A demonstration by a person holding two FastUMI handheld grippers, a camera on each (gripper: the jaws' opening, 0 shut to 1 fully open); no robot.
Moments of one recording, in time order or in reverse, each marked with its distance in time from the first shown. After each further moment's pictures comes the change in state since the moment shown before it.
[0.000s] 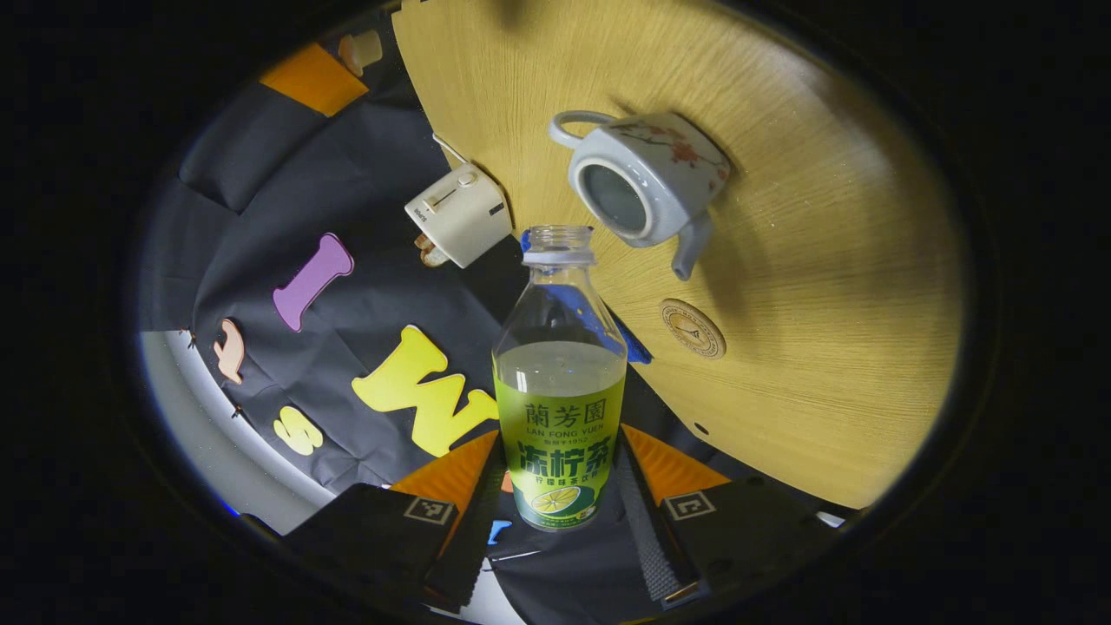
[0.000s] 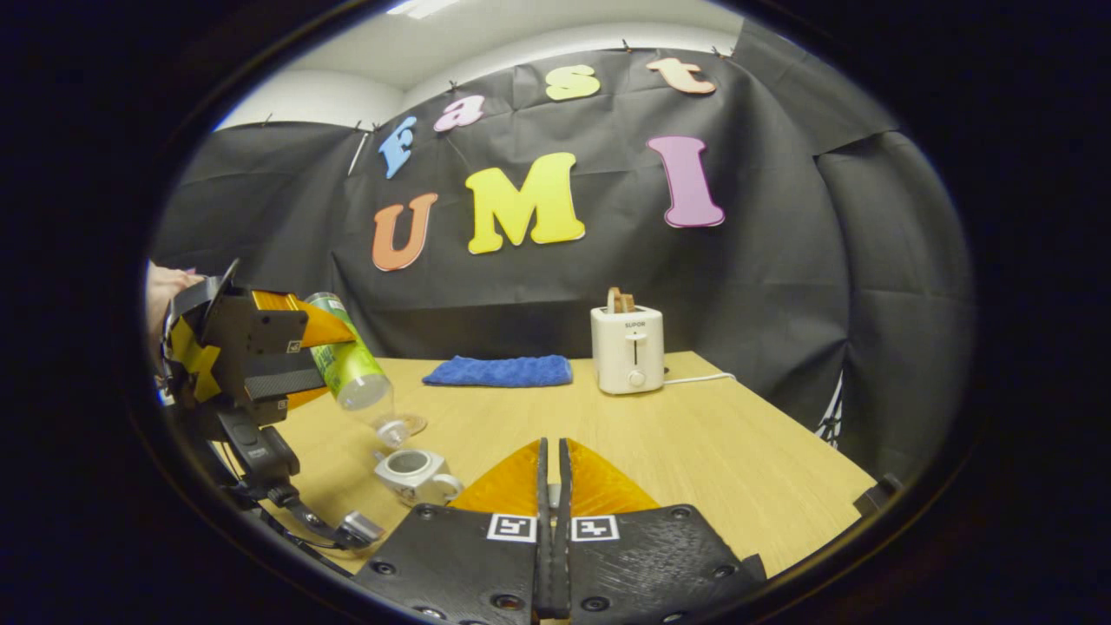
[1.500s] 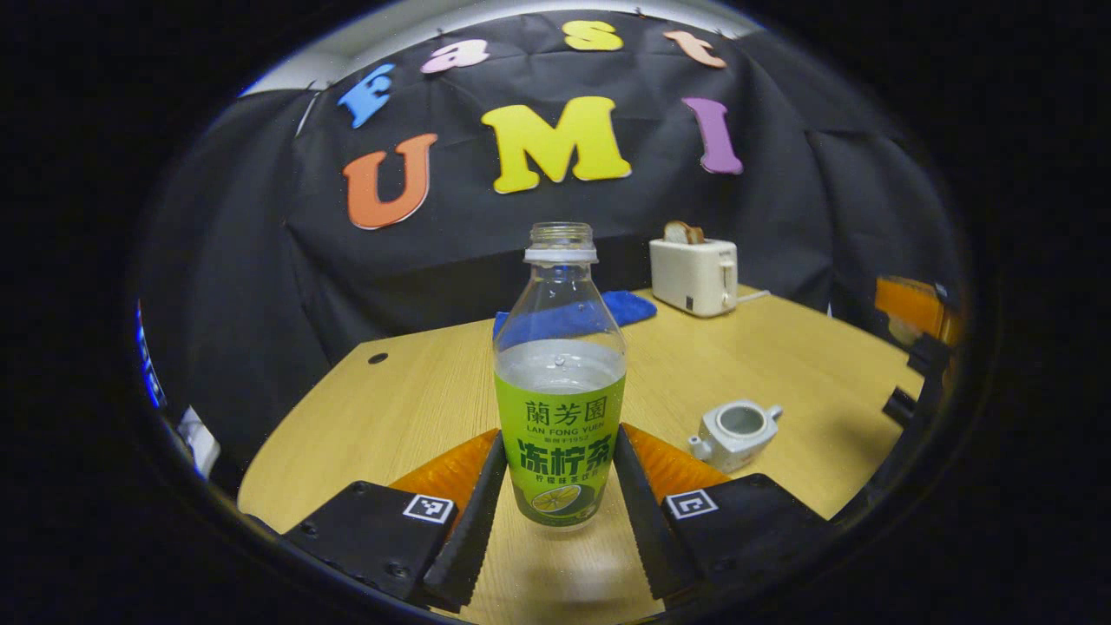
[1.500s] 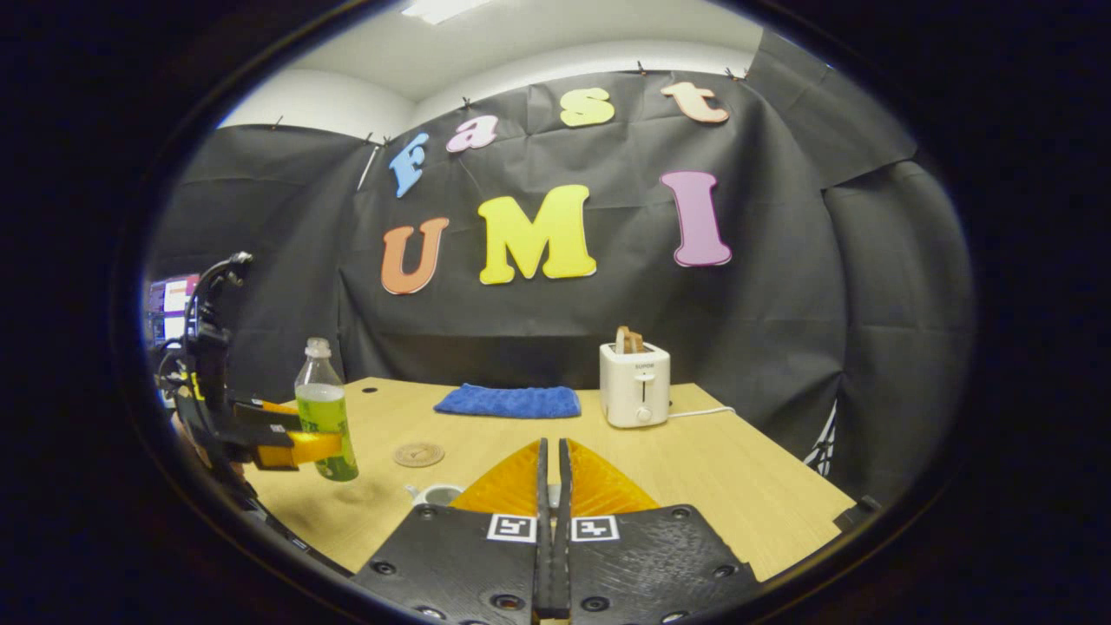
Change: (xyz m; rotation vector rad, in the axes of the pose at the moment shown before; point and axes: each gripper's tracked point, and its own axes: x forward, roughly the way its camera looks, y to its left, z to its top) left arm -0.029 -0.078 -0.001 -2.180 -0.123 -0.304; right arm -0.023 0.032 0.051 -0.031 -0.074 -0.001
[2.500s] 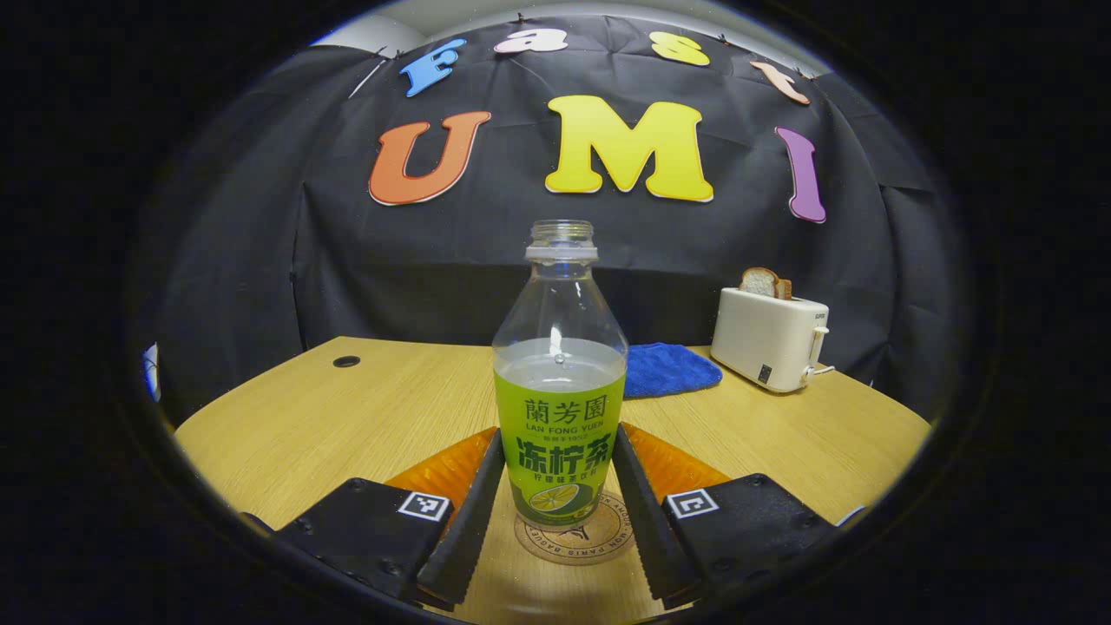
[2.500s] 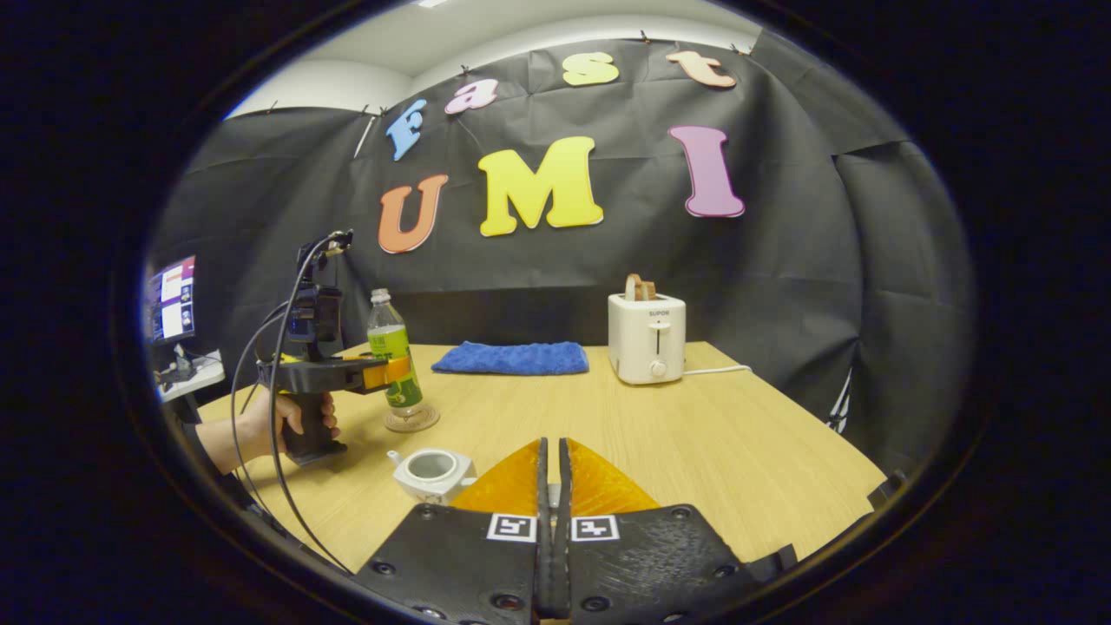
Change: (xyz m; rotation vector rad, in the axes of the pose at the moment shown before) left arm 0.162 0.026 0.017 -0.116 -0.098 0.044; right arm 0.035 0.003 -0.062 0.009 0.143 0.005
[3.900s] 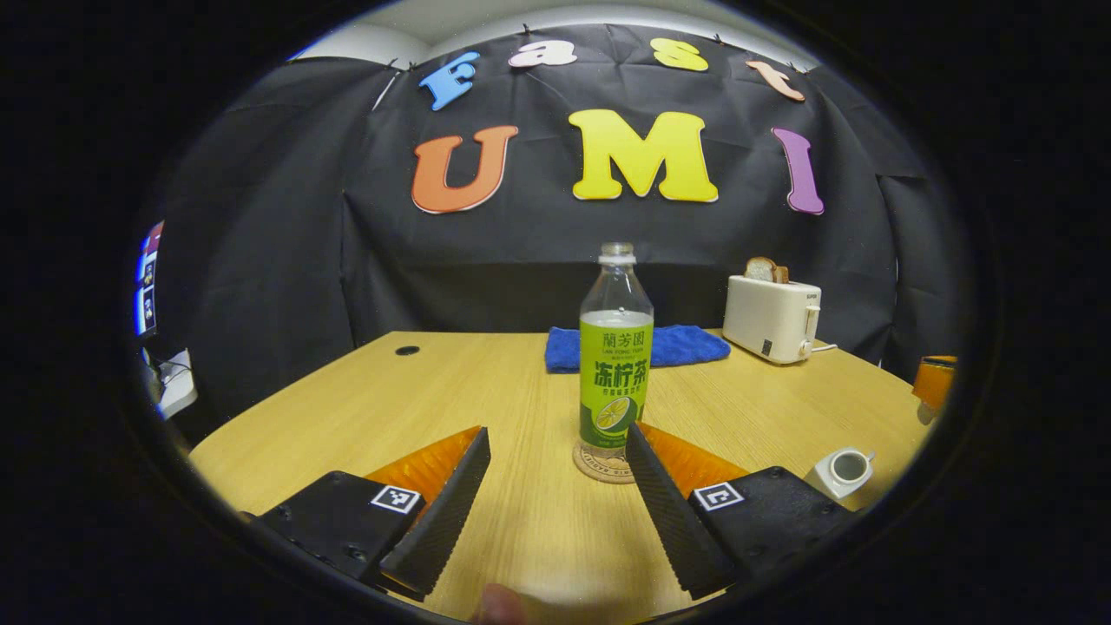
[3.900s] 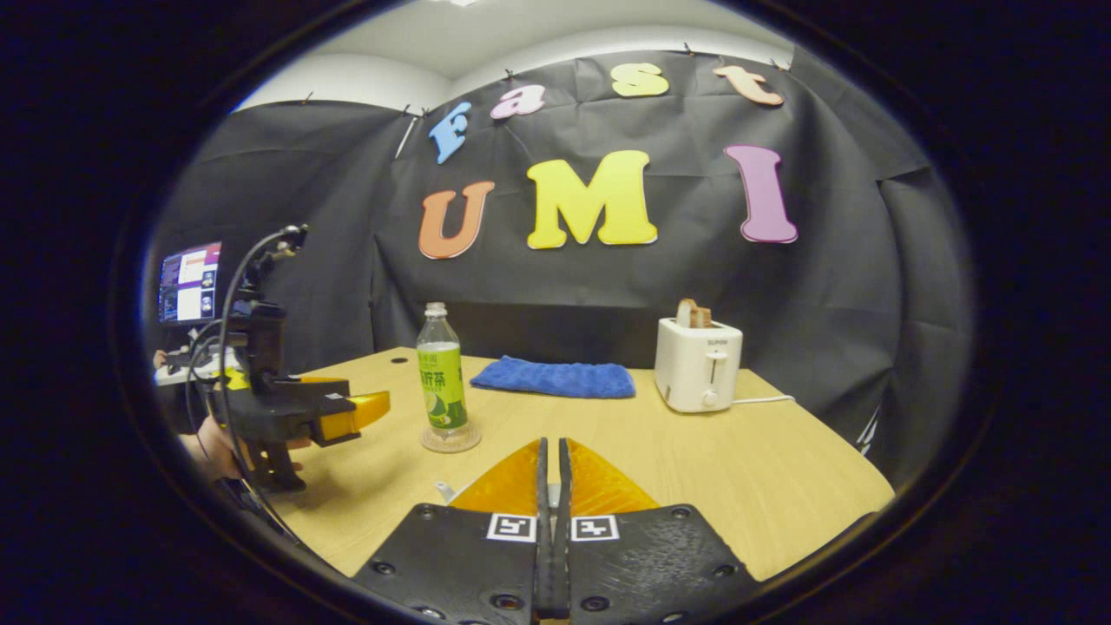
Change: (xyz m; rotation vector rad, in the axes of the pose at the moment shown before) left arm -0.113 0.047 -0.008 0.045 -0.030 0.109; right arm 0.025 0.069 0.025 -0.084 -0.061 0.128
